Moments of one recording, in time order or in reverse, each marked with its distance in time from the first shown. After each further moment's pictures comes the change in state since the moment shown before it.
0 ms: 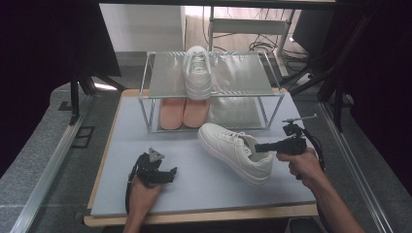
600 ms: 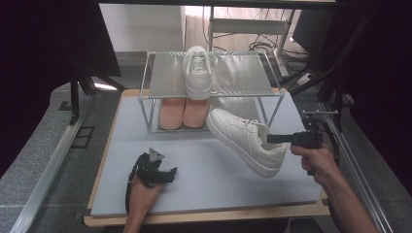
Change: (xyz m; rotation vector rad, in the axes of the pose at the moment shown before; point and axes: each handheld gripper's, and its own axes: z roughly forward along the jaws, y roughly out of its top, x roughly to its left) left arm 0.000 0.000 0.000 -0.004 0.001 -0.005; right arm 0.000 0.007 -0.043 -0.118 0.087 0.112
